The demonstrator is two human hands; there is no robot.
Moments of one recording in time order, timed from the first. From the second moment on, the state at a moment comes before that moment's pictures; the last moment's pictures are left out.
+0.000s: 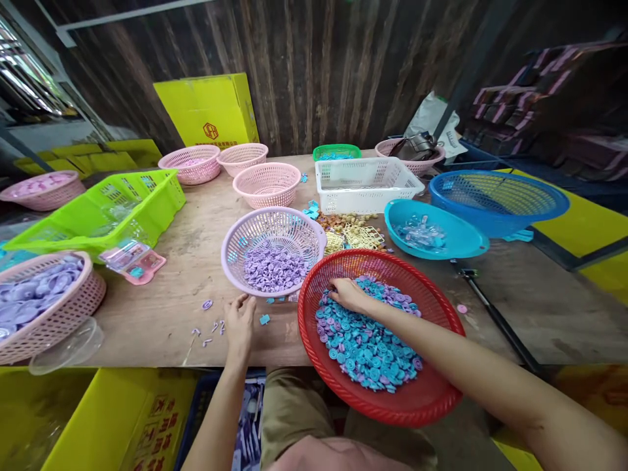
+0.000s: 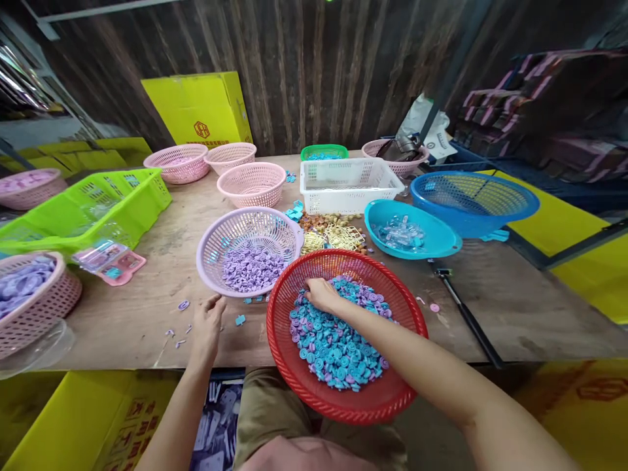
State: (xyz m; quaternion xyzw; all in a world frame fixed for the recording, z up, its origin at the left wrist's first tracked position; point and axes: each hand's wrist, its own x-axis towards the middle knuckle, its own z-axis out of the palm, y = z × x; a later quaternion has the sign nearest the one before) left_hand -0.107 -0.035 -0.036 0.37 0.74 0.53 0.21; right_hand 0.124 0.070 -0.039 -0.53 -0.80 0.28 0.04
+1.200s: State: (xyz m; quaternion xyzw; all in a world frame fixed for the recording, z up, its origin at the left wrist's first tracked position) left_hand 0.020 0.042 -0.012 0.81 0.53 -0.03 0.25; right_hand 0.198 0.066 0.008 -0.35 -0.40 0.82 0.23
